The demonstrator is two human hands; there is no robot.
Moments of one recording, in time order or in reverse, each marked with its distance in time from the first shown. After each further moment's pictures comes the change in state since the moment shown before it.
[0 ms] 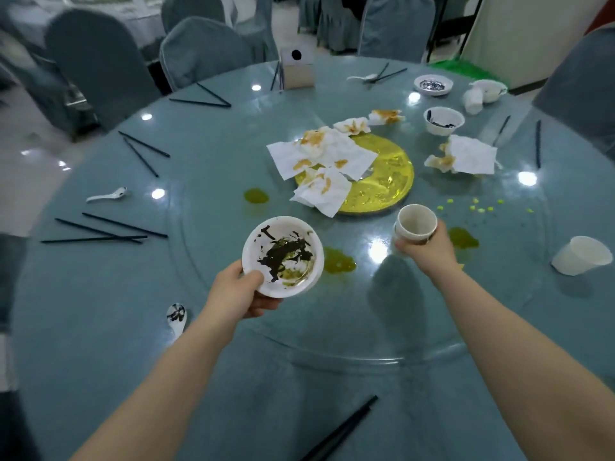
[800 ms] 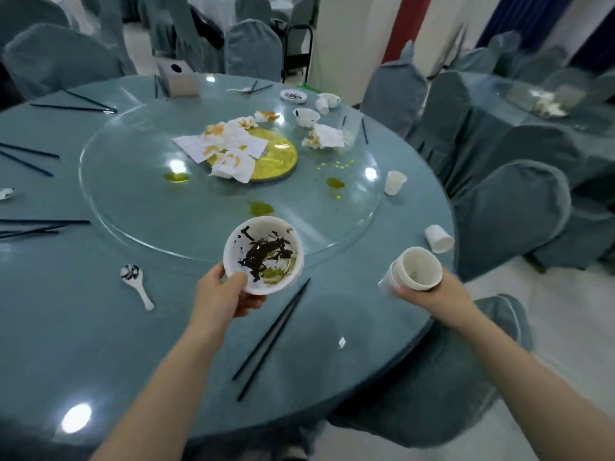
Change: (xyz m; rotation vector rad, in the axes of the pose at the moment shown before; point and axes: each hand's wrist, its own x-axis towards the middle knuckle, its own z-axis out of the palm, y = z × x) left_hand -0.168 -0.086 -0.039 -0.085 -0.301 0.153; right_hand -0.390 0.014 -0.144 -0.184 0.093 -0.081
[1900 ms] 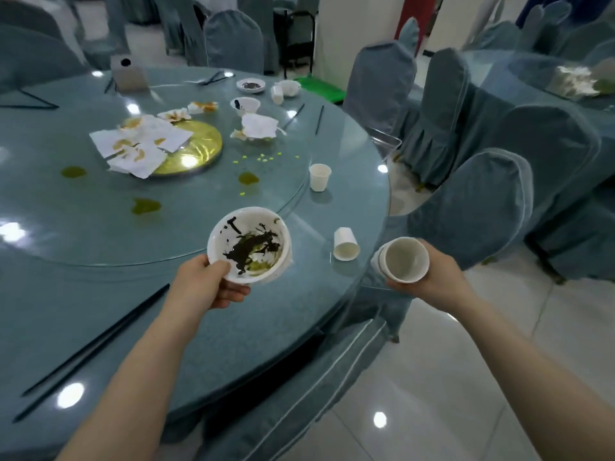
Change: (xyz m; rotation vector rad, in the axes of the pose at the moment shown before) left_hand -0.028 0.017 0.332 0.141 0.085 -0.026; right_hand 0.101 0.177 -0.280 -0.262 -0.069 -0.149
